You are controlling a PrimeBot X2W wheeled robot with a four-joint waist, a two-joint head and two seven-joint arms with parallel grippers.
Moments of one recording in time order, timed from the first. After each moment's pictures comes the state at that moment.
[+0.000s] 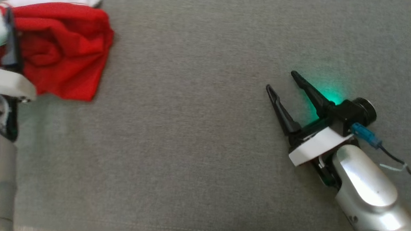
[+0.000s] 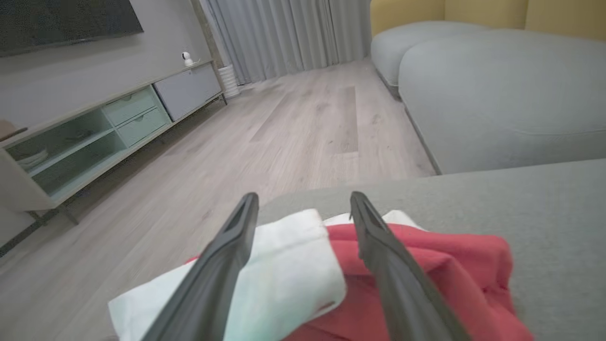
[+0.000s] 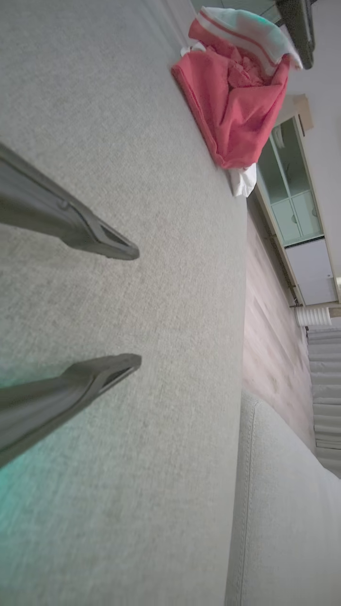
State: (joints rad) left arm -0.79 0.38 -0.08 0.71 -0.23 -0.12 -0.16; right arm -0.38 -0.20 0.41 0.39 0.21 0.13 -0.26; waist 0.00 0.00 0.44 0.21
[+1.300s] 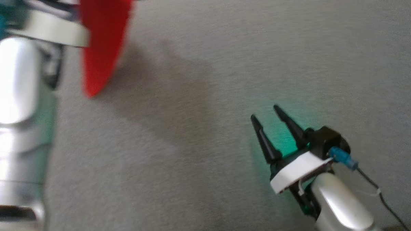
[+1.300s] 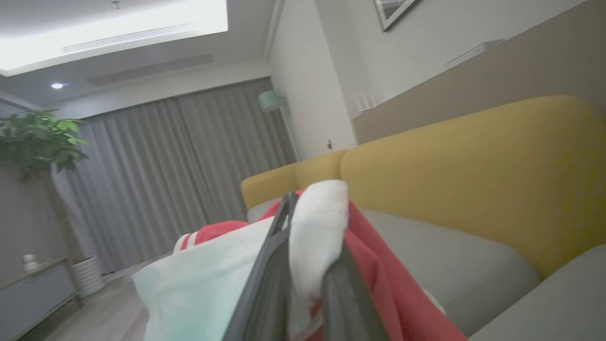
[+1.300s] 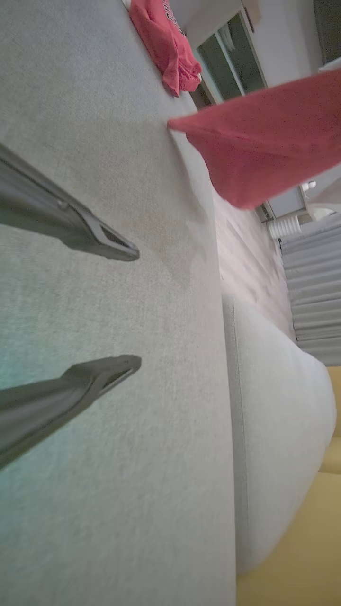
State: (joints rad) left arm -0.98 0.29 -0.30 0.56 -0.15 -0.10 -0.24; right arm -0.30 -0.09 0.42 0.47 0.27 0.13 -0.26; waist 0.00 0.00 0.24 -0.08
